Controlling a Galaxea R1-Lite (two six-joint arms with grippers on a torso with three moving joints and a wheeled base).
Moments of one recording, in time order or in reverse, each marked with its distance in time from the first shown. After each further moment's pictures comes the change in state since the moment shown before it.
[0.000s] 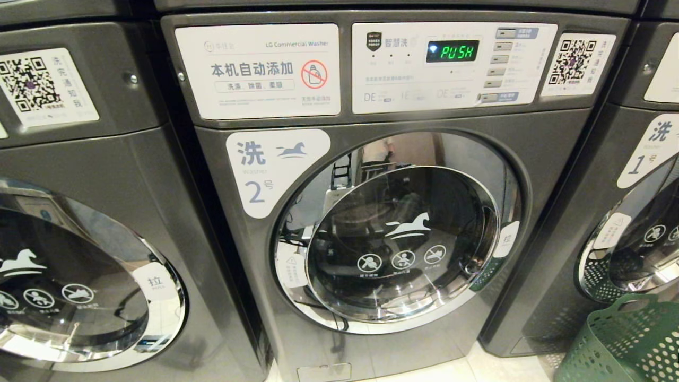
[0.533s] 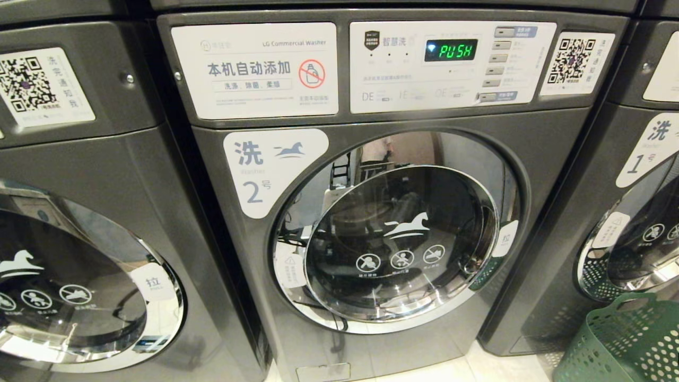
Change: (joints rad) left arm 0.000 0.000 0.000 0.000 0.000 0.000; right arm -0.001 0.000 0.000 0.000 -0.001 -0.008
